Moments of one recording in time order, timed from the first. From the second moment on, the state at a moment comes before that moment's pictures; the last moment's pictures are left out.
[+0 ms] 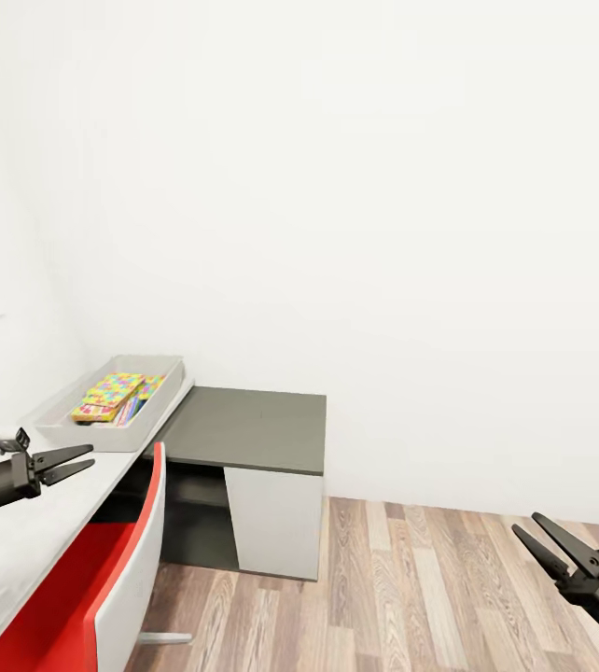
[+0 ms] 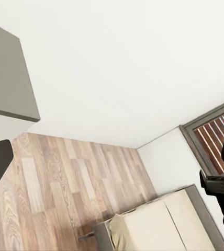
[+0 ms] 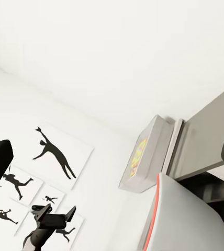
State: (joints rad) left arm -0.40 0.61 0.31 -1.20 0.63 1.04 -1.17; right arm 0.10 -0.18 -0.60 -1.58 -1.02 0.88 0.92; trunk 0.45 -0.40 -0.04
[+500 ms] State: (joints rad) left arm -0.40 0.61 0.30 -1.20 0.62 1.04 -1.17; right arm 0.10 -0.18 -0.60 -1.58 -1.02 0.88 0.92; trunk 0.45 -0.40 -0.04
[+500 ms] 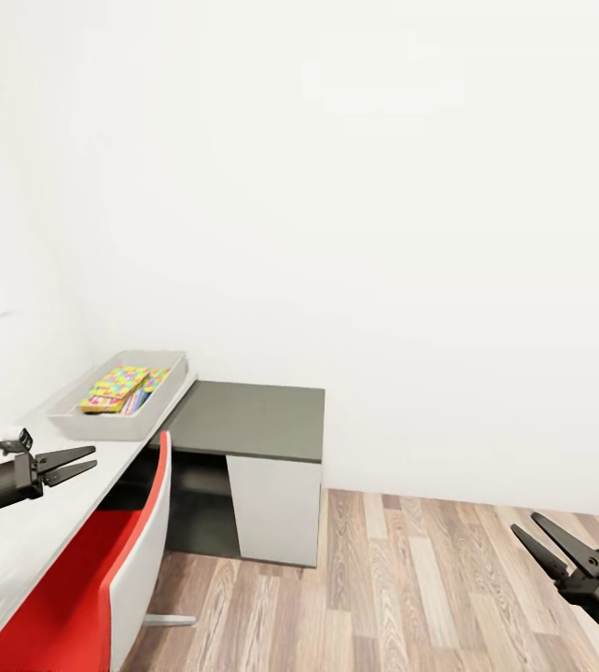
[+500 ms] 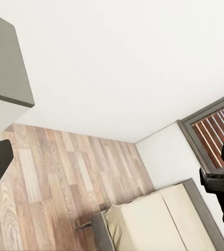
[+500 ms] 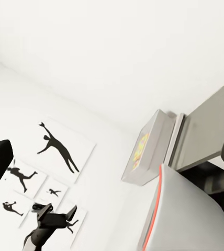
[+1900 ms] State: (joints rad) left arm -0.39 0.40 0.01 -1.38 0.56 1.03 -0.85; right arm 0.09 -0.18 -0.48 -1.58 -0.90 0.84 0.85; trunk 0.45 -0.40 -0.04
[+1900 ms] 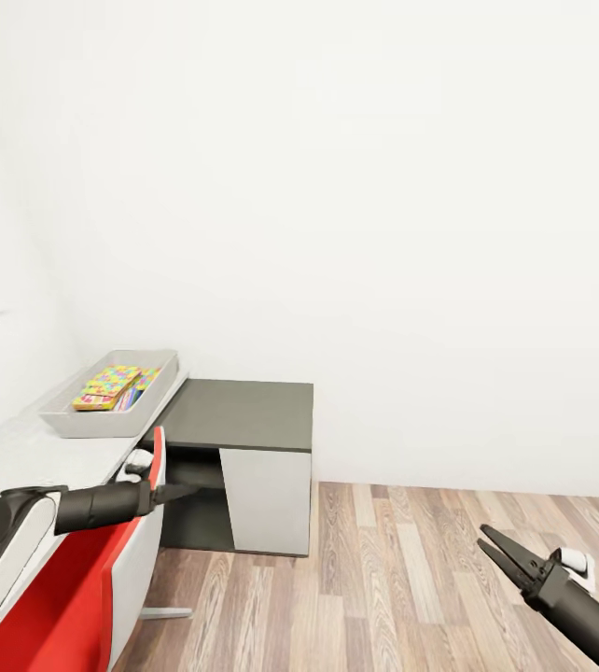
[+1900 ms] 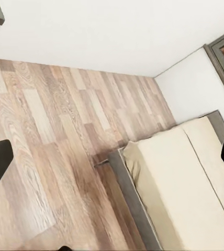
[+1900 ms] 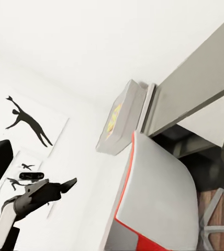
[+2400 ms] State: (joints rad) left arm -0.40 0.39 0.00 -1.35 0.53 1.02 -0.84; right arm 0.09 -0.14 -0.51 -1.52 -0.90 0.76 0.85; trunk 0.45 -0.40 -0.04
